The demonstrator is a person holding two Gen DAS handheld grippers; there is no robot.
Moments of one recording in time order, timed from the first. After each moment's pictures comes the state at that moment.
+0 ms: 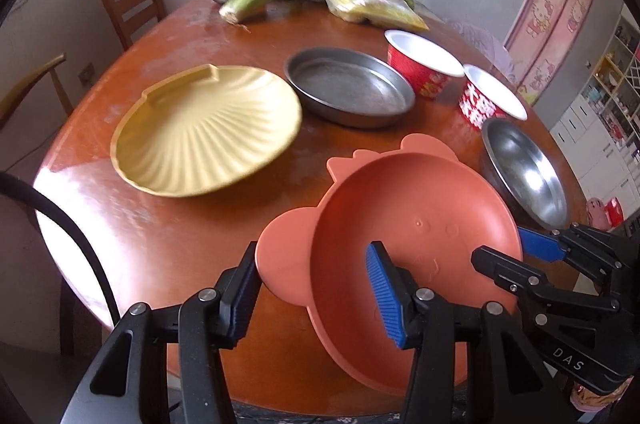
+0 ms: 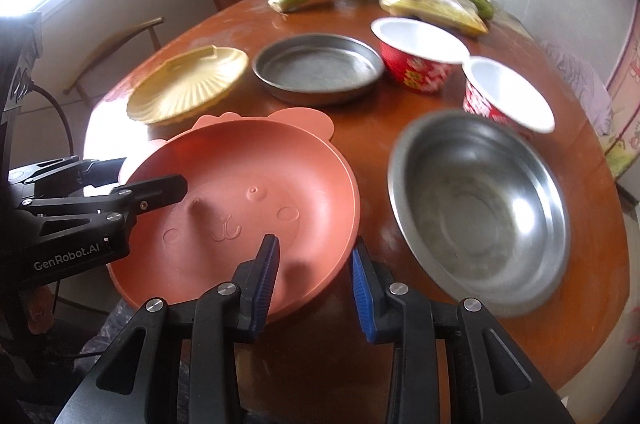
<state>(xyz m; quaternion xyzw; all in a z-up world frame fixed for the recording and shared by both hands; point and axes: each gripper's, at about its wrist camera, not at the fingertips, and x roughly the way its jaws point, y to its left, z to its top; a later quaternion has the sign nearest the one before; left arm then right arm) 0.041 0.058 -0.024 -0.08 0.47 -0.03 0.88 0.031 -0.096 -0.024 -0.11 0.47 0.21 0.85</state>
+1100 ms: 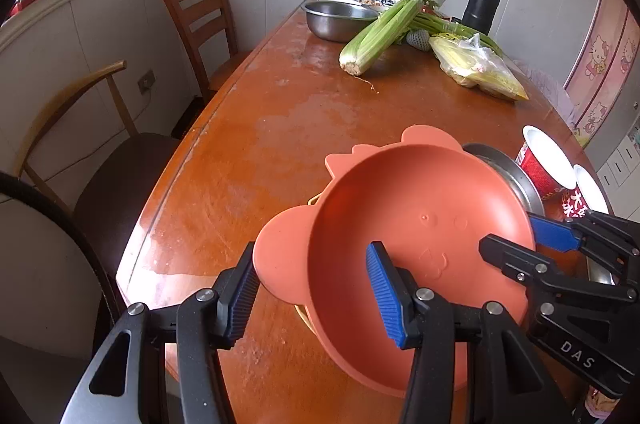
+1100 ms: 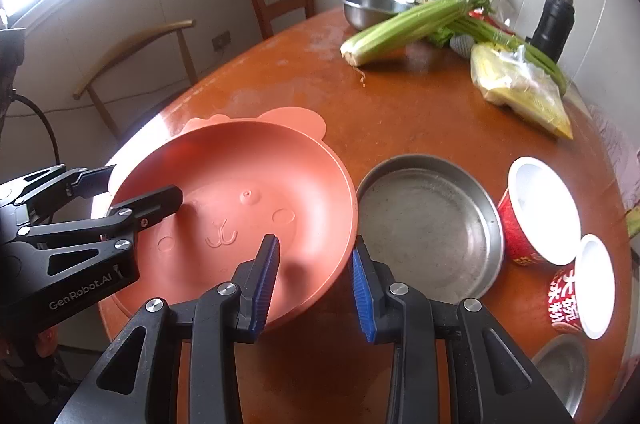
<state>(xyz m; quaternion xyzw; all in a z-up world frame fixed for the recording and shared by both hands) 0.114 0.183 -0.005 -0.08 0.45 0.07 0.89 0.141 0.049 -0.003 -0.15 0.45 0.26 0.84</state>
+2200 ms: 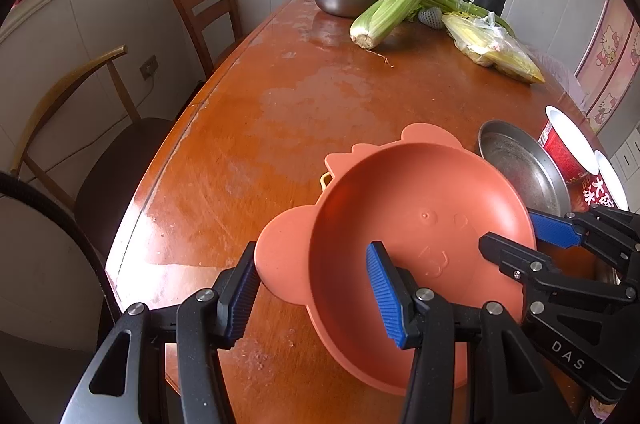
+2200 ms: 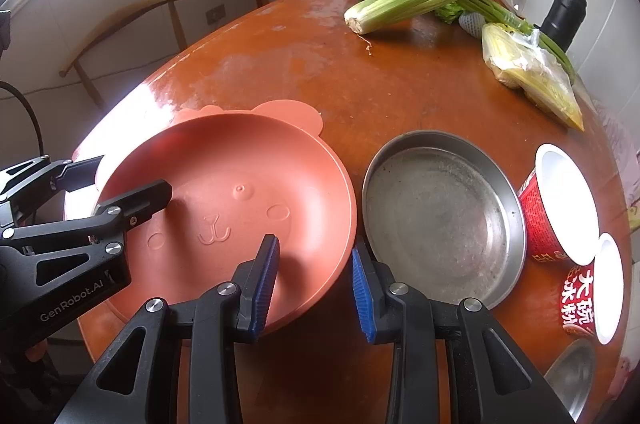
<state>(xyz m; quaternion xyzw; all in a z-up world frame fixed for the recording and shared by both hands) 0.123 0.185 -0.031 -0.08 0.48 0.08 0.87 0.154 0.065 -0.033 -0.18 0.48 0.24 0.82</state>
